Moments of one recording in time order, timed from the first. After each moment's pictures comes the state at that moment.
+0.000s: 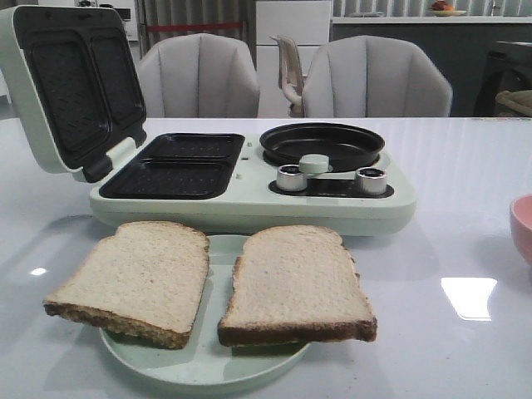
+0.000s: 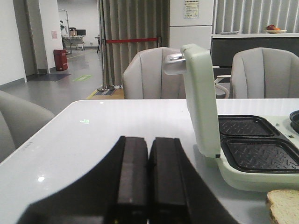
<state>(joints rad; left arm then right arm) -0.01 0.00 0.01 0.13 0.00 -0.13 0.08 -0.01 0.03 0.03 0.04 -0.01</state>
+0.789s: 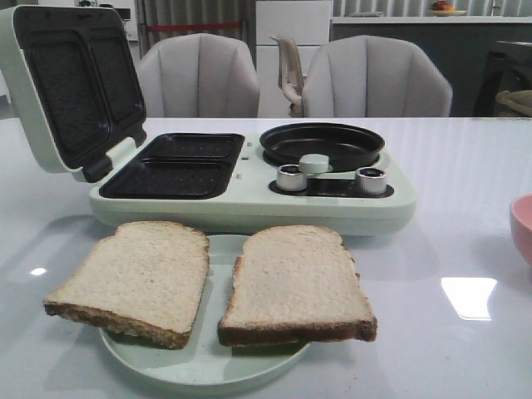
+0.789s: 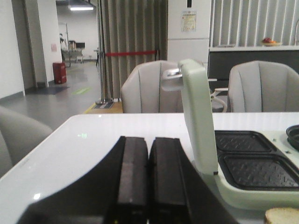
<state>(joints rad) -0.01 0.00 0.00 0.13 -0.07 -0.13 0.08 -0.01 0.03 0.03 -0.05 -0.01</state>
